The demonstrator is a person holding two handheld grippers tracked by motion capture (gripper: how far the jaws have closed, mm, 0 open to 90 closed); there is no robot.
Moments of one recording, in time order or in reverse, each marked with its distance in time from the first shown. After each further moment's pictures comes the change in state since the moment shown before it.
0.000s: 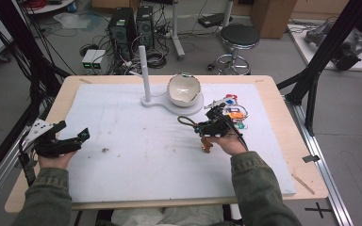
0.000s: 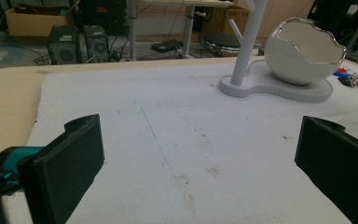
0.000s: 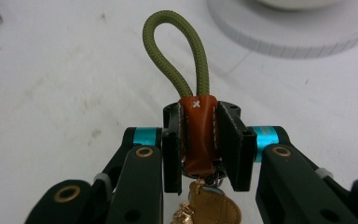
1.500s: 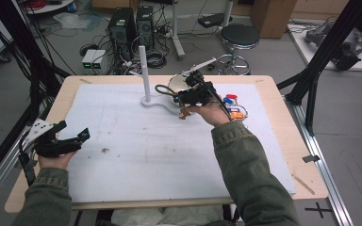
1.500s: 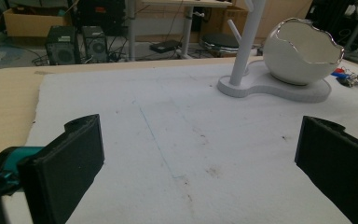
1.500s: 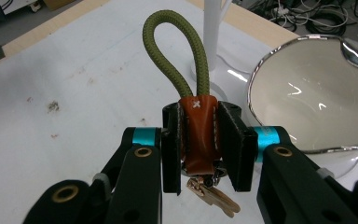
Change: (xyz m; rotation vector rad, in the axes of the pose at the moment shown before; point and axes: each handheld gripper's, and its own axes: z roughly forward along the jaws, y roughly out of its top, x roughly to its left) left arm 0.000 0.000 0.000 0.001 -0.006 0.004; right arm 0.040 0.113 -0.025 -0.094 0.011 -0.103
